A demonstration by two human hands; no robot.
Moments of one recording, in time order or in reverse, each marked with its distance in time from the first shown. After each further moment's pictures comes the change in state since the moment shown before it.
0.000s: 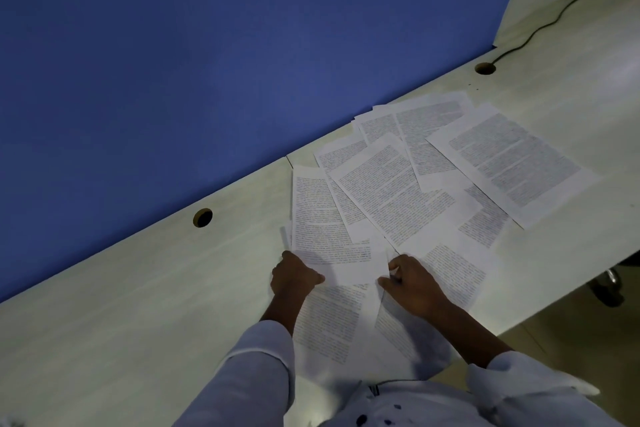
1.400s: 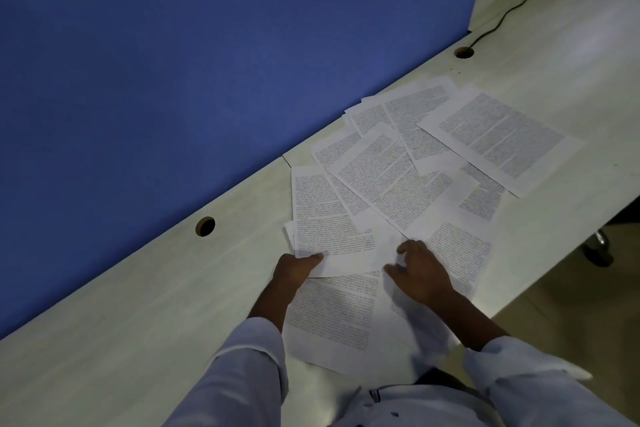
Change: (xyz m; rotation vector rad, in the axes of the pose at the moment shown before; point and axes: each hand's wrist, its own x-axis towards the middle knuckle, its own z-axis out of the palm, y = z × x) left_hand 0.020 -0.034 -0.028 -0.460 -0.271 0.009; right_hand -0.019 -0.014 0.026 -0.069 0.201 0.069
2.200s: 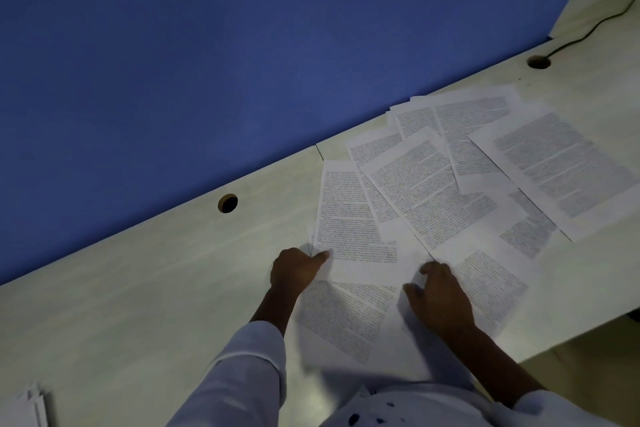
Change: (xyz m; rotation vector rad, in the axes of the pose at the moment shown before) left_hand 0.018 -0.008 -0.012 0.388 0.200 0.036; right_hand 0.007 0.000 0.006 -0.127 0.021 -0.067
